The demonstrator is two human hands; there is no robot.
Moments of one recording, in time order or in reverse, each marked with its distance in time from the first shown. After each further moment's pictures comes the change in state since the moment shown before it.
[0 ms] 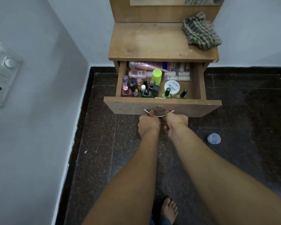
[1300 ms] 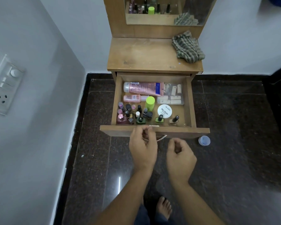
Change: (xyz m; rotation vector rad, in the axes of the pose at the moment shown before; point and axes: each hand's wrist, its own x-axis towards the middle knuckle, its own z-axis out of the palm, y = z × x) left_hand -0.095 -0.039 -0.052 -0.242 0.128 0.702; right_hand -0.102 0.065 -0.091 -0.286 0.240 -0.714
